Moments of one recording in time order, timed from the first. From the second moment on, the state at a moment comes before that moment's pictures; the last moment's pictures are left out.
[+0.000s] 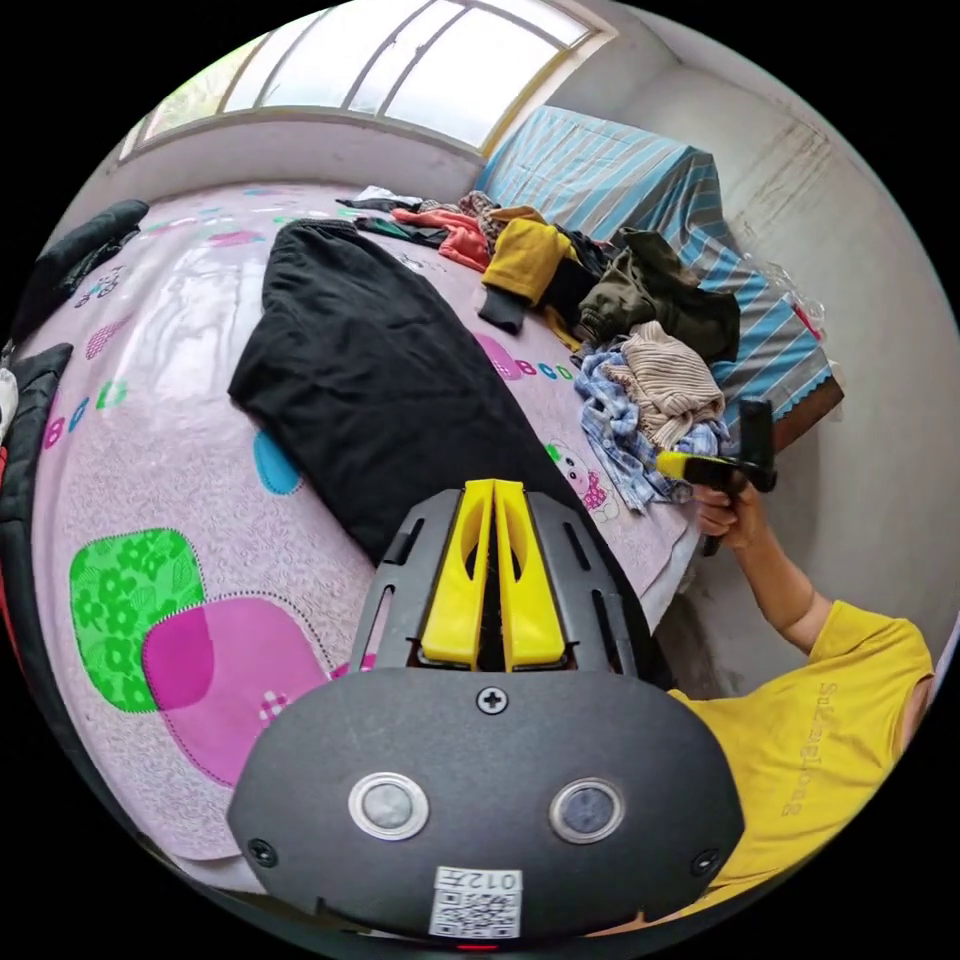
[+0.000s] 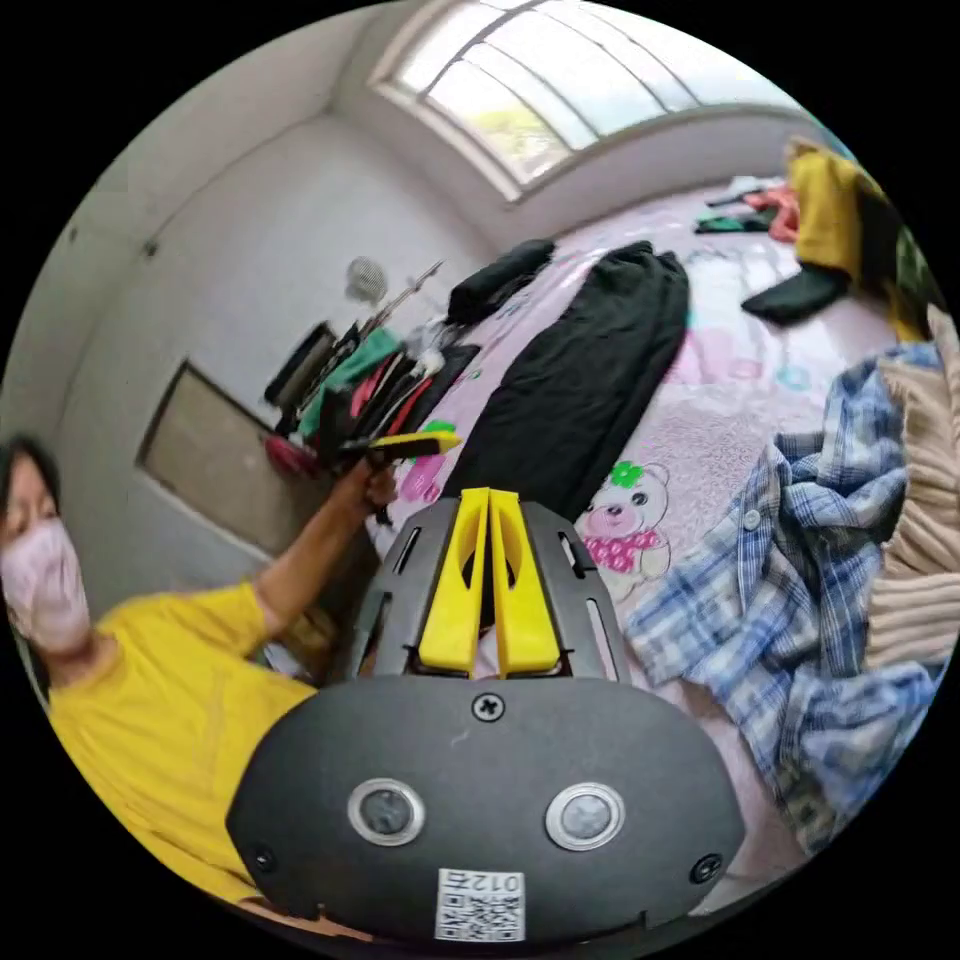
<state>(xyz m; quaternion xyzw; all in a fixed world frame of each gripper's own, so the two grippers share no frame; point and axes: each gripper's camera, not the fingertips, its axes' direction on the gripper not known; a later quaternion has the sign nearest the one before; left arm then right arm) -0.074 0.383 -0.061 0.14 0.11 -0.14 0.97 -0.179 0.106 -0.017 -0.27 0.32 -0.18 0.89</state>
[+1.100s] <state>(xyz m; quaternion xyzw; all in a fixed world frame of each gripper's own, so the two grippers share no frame) -0.092 0.297 -0.149 0.04 -0.05 -0.18 0.98 -0.095 -0.154 -0.060 -0.22 0.41 -0.07 0.88</state>
